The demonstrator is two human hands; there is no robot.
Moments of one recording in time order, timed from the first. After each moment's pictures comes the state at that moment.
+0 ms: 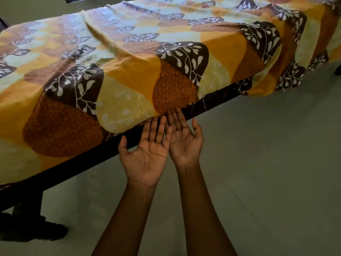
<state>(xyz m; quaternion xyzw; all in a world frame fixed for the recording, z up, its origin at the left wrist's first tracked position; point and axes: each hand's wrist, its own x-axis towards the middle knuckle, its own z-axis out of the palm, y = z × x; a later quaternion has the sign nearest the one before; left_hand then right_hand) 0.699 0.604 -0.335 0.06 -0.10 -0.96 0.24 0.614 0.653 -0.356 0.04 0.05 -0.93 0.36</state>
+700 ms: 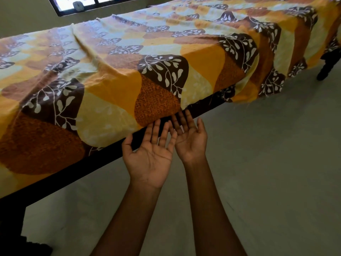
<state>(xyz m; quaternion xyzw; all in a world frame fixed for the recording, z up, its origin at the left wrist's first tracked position) 0.668 0.641 -0.321 0.16 -0.15 -0.95 0.24 0.567 0.684 -0.355 0.04 0.14 -0.94 0.31</state>
